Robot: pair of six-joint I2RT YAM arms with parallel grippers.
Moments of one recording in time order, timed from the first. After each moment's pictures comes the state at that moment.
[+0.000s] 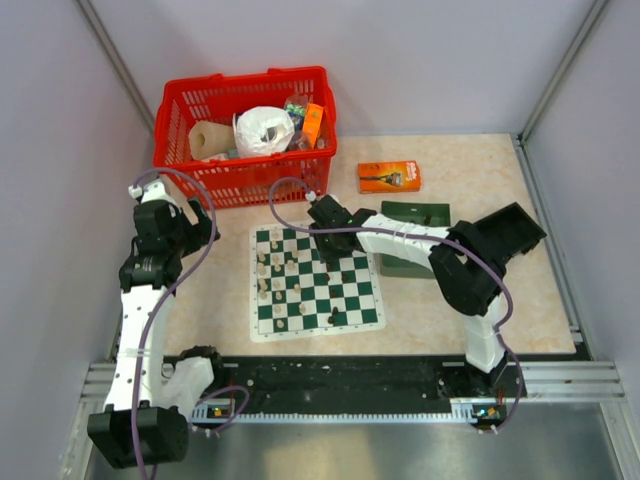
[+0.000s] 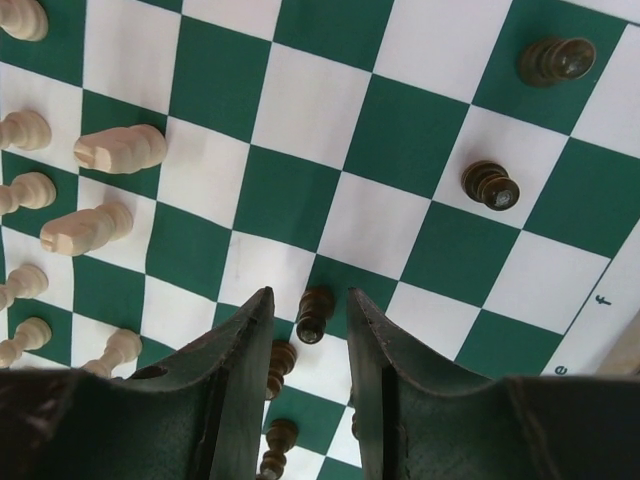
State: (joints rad) left arm 0.12 0.91 0.92 -0.60 -0.02 -0.34; right arm 0.86 1.98 1.45 -0.47 0.13 0.46
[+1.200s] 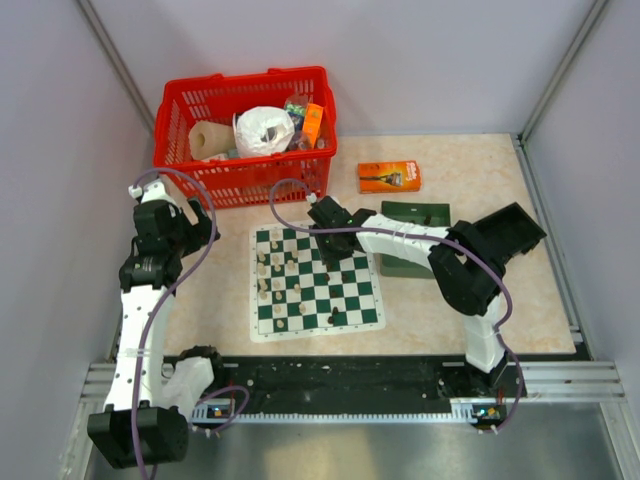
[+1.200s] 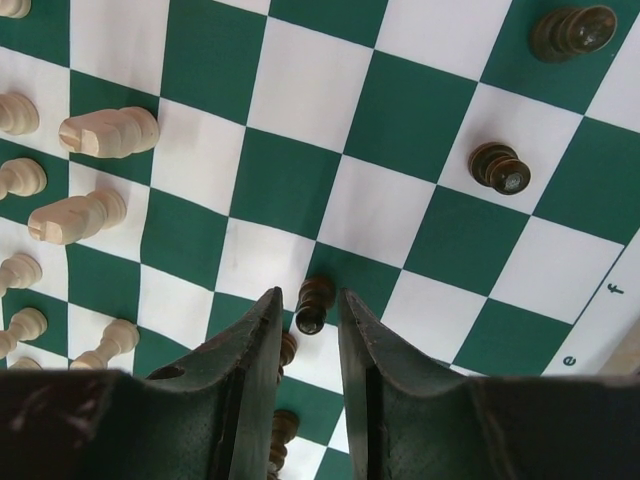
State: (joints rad) left arm 0.12 0.91 0.92 -0.60 -0.02 -0.34; right arm 0.86 1.99 1.45 -0.50 0.11 0.47
